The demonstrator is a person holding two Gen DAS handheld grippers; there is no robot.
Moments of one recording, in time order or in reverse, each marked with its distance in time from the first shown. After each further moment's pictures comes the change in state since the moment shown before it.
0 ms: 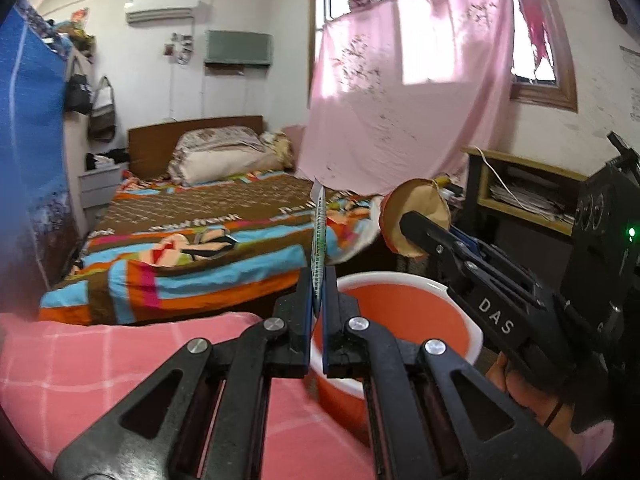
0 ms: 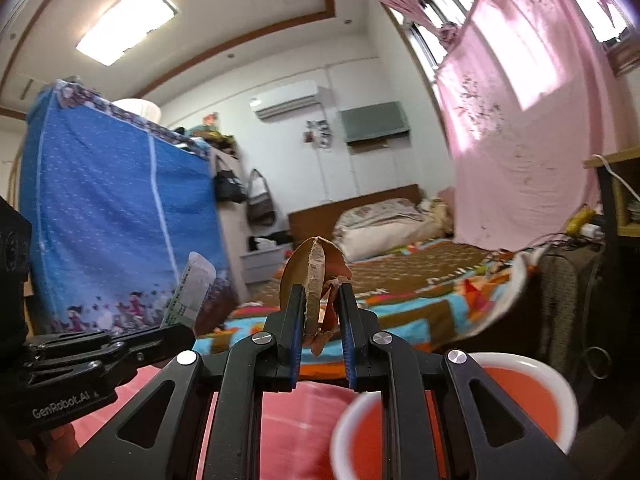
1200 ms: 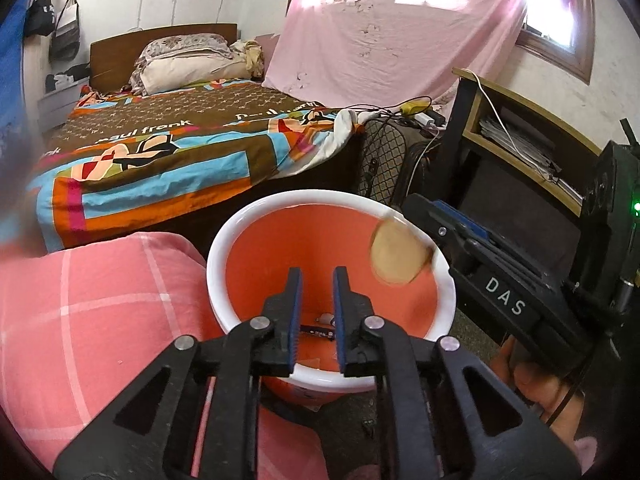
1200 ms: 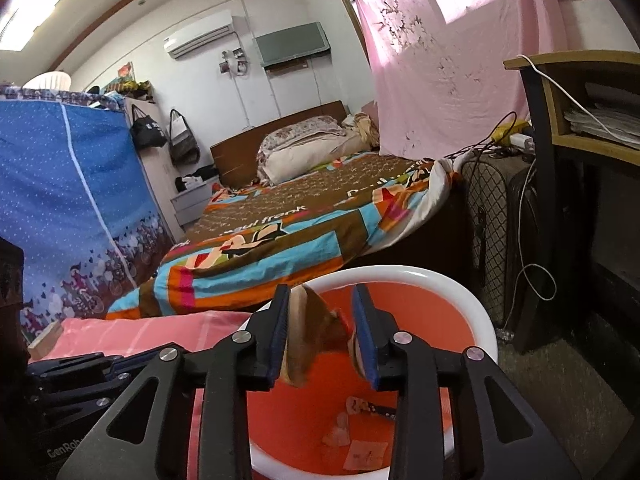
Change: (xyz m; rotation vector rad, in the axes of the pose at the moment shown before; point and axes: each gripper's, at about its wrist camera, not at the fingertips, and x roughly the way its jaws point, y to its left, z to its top) left arm 0.092 -0.048 -0.022 -0.104 0.316 -0.109; right arm 0.005 -0.083 -0.030 0.140 0.301 -0.233
